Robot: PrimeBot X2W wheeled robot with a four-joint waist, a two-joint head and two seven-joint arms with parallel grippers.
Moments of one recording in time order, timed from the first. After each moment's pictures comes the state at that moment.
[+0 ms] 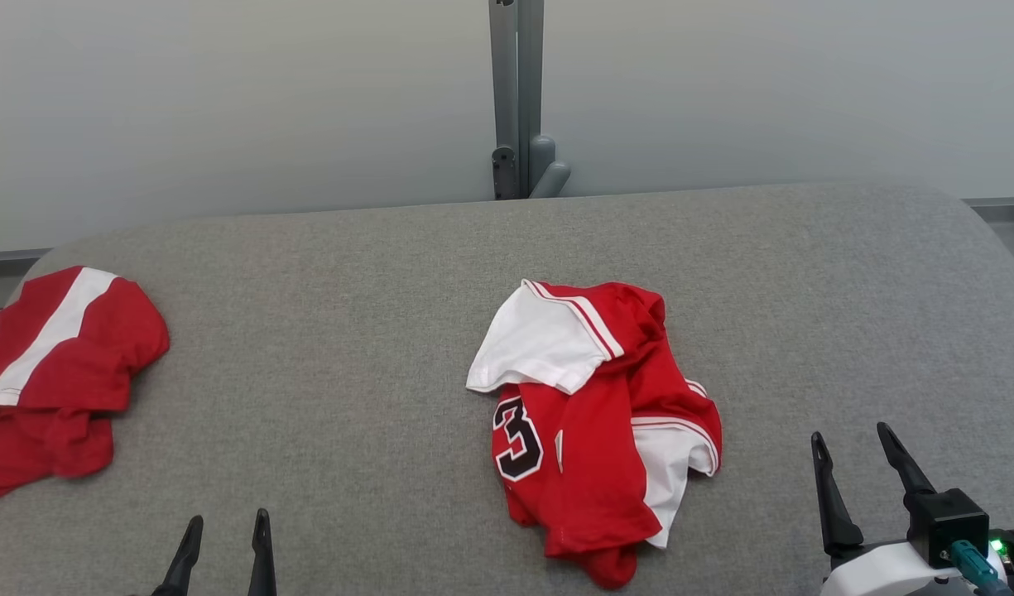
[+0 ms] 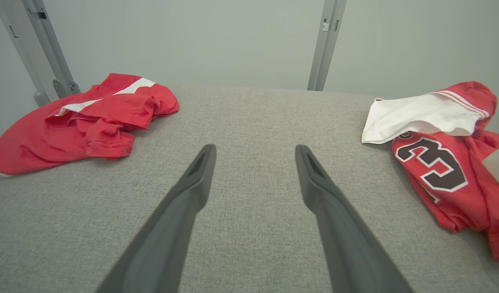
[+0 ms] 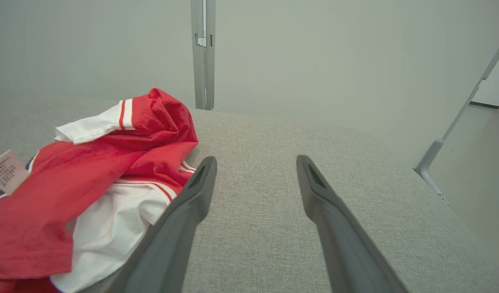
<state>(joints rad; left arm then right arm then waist) 0.19 0.13 -0.04 0.17 -0.24 -0.05 -0.26 0.10 -0.06 -0.10 0.17 -0.06 0.13 -0.26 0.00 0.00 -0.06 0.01</state>
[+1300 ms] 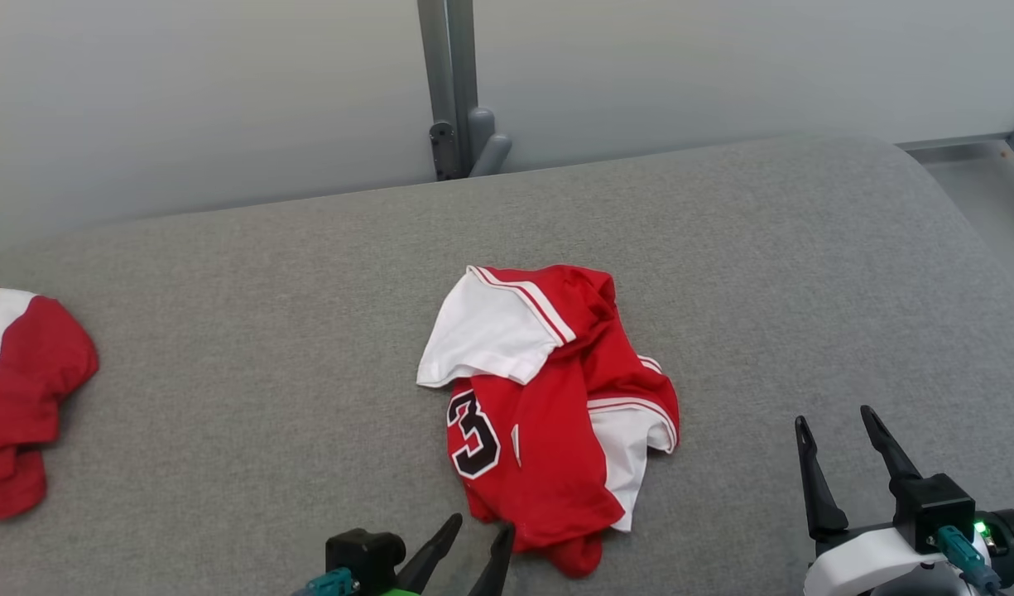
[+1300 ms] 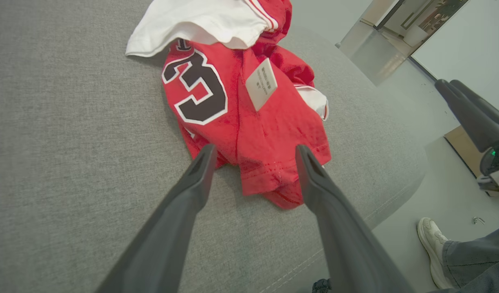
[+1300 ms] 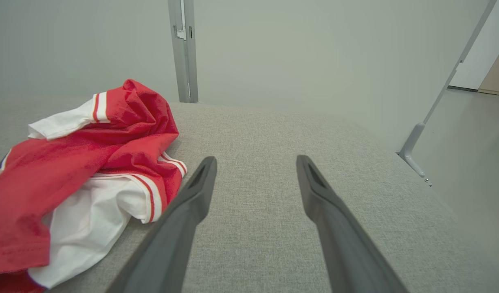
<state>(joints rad) 0.09 0.05 -0.44 0.17 -0.51 -0.13 0.03 0.07 -0.05 -0.07 0.16 -0.06 0.13 -0.26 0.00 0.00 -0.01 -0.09</state>
